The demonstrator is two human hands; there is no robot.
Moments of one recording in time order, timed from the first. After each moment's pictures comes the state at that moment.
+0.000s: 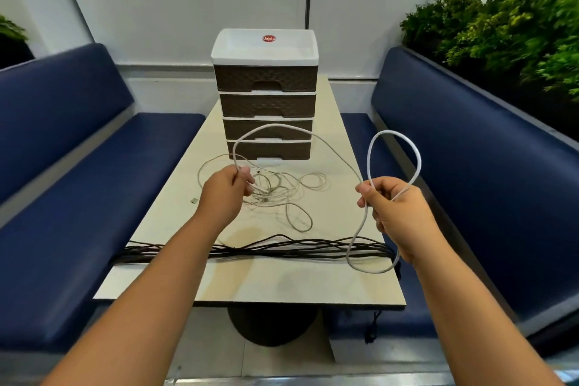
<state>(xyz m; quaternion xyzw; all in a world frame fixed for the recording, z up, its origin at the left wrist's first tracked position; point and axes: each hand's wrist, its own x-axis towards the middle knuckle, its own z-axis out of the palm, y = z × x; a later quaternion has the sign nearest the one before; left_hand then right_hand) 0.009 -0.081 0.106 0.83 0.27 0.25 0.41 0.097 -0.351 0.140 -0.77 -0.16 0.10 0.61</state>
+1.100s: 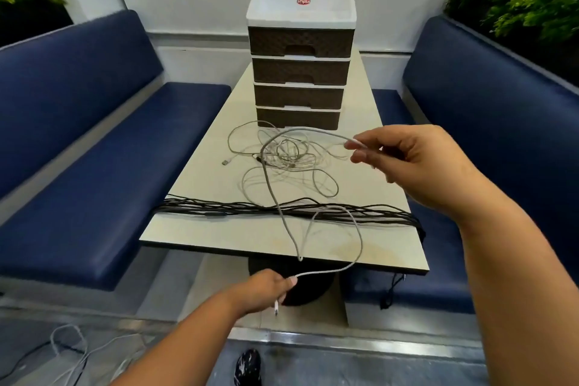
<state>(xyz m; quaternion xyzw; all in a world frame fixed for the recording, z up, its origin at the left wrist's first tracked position) -0.114 -0.159 -0.030 0.85 0.25 -0.21 0.43 0.041 -0.344 0.200 -0.79 -0.47 0.02 0.39</state>
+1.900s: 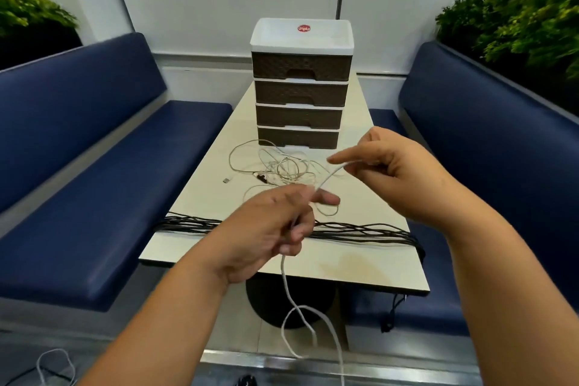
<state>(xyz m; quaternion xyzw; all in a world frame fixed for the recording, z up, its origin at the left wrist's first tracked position) -0.111 -0.176 0.167 0.63 0.06 0.05 0.77 0.037 -0.326 0.214 -0.80 -0.51 -0.02 0.33</state>
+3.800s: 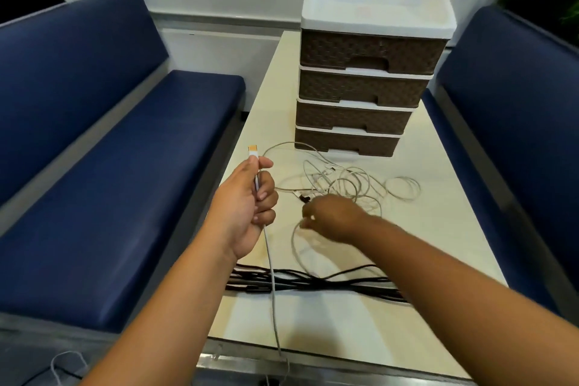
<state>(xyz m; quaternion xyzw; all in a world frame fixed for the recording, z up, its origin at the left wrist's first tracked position) -0.029 0.046 0.120 0.46 0.26 0.21 0.82 0.131 -0.049 0.036 -0.83 -0.54 0.13 -0.02</state>
